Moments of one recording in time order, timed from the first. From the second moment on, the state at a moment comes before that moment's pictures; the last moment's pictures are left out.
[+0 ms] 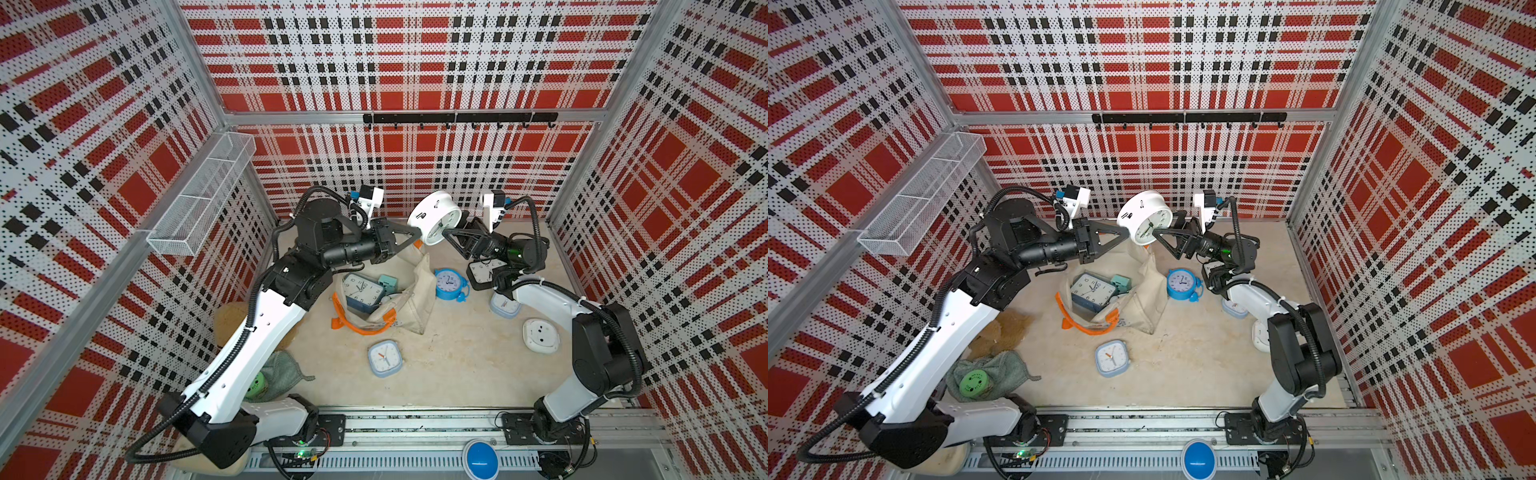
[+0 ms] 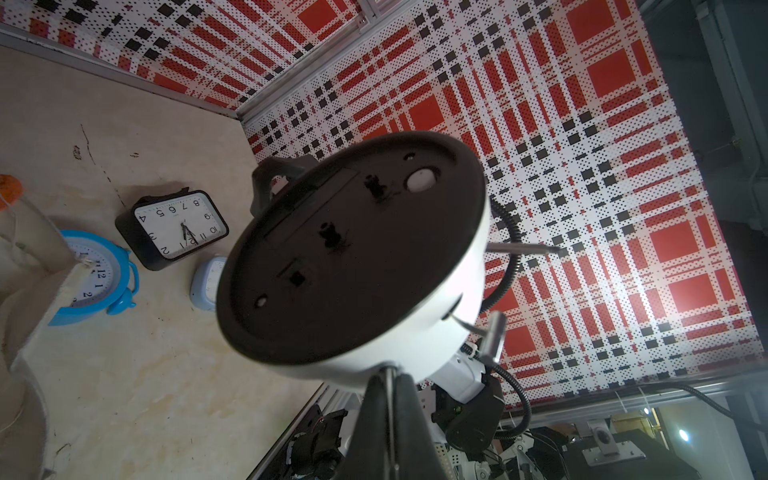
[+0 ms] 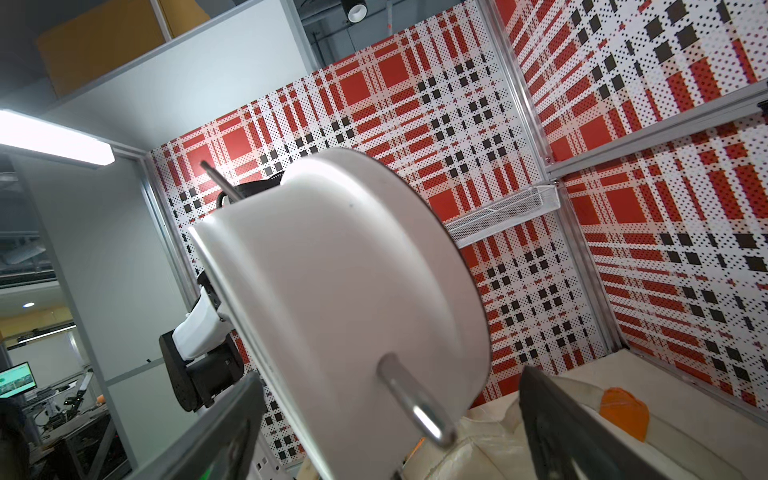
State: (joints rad) left arm -0.53 1.27 1.53 -0.36 0.66 -0.99; right arm 0.35 1.64 1.09 1.36 -0.93 1.09
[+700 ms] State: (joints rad) left arm -0.50 1.26 1.48 -0.23 0.68 -1.11; right arm 0.35 1.64 1.17 1.36 -1.01 1.18
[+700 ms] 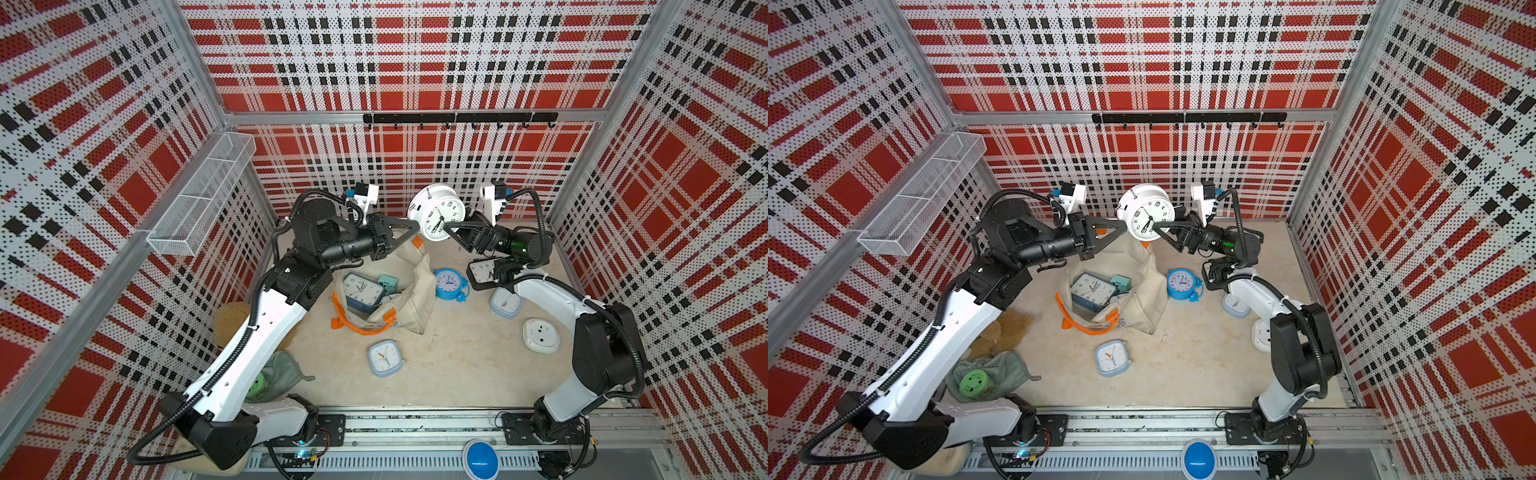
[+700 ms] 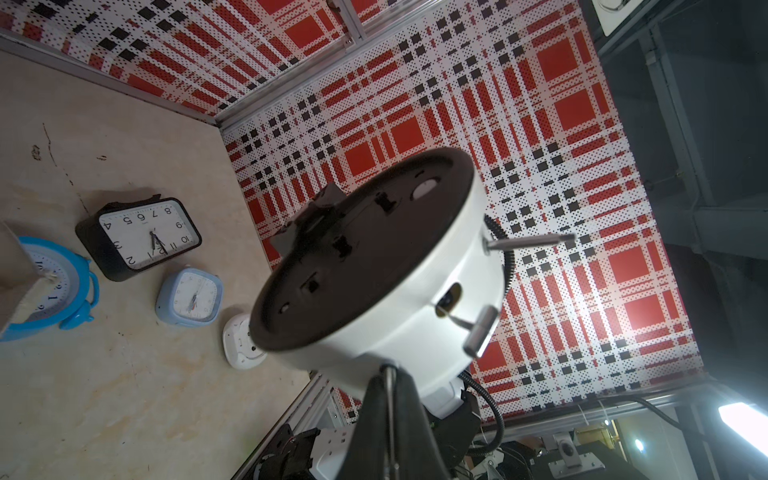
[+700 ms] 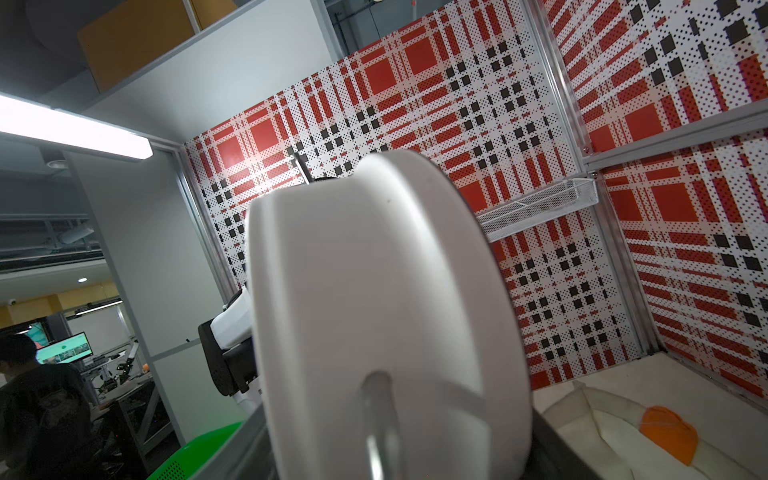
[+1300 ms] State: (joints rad) left arm -0.48 1.24 1.47 -0.23 0.64 -1.07; right arm 0.35 1.64 1.18 1.26 -1.02 1.19
